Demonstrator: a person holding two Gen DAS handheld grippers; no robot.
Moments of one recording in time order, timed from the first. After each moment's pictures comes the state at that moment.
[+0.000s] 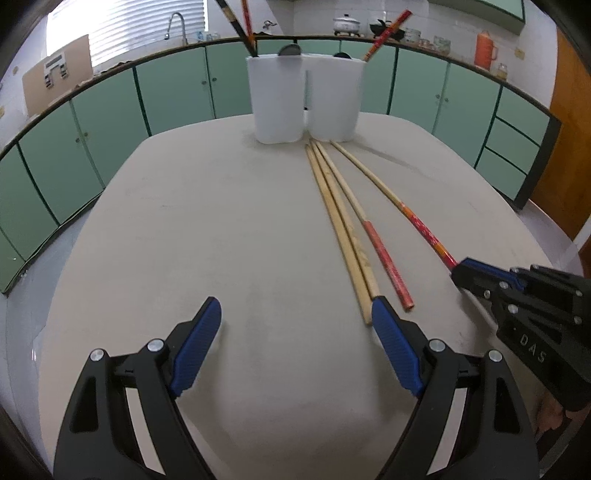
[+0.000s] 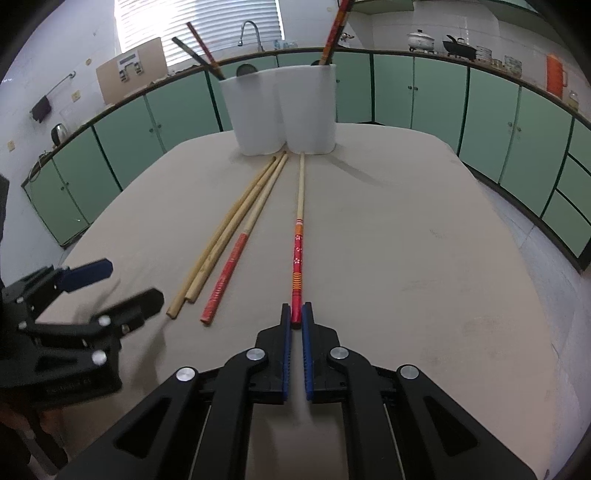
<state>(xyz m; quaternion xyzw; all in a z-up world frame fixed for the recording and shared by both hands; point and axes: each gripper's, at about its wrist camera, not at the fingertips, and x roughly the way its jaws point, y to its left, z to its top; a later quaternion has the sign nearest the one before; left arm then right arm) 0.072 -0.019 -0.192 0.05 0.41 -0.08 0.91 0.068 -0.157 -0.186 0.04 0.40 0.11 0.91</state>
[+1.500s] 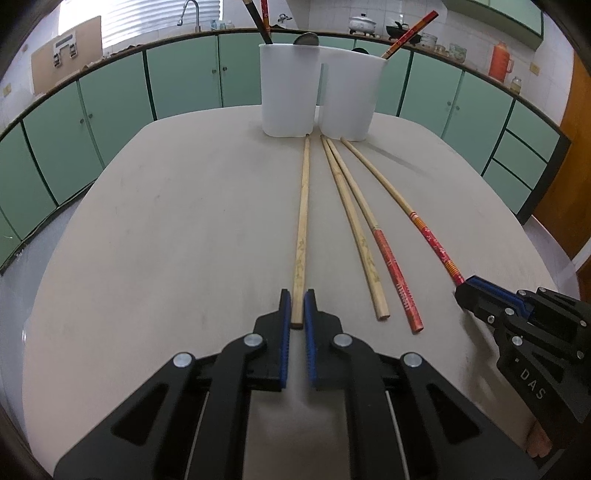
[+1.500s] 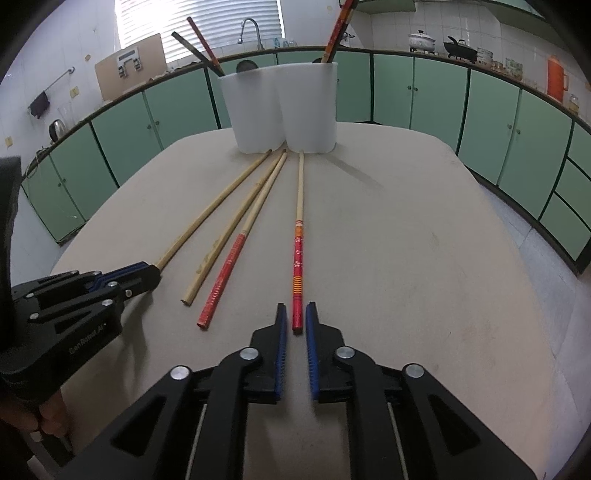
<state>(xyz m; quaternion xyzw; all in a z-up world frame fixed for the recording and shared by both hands) 0.089 -0.014 -0.200 0.01 0.42 -0.07 0.90 0.073 -0.151 -0.187 0.02 0.40 0.11 0.91</state>
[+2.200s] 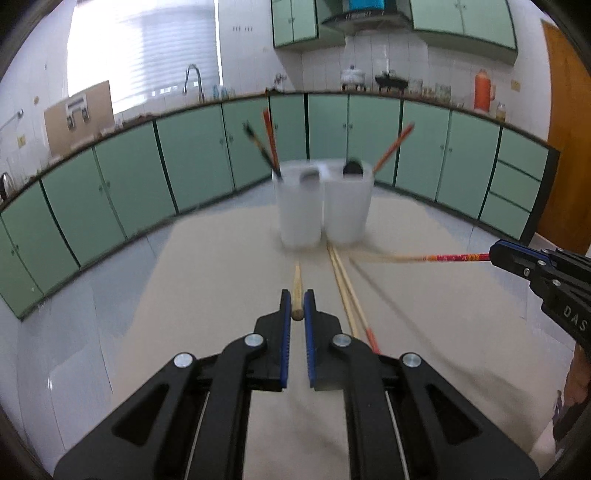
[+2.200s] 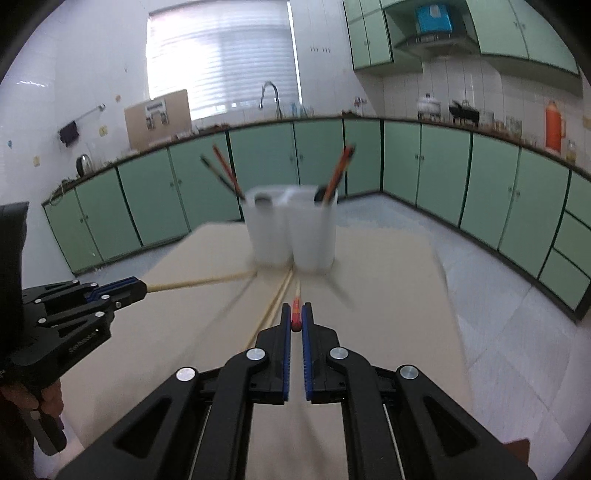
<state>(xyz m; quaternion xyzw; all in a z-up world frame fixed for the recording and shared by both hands) 0.065 -0.009 -0.080 0.05 0.30 -0.06 0.95 0.062 -0.185 -0.064 0.02 0.27 0.14 0.95</state>
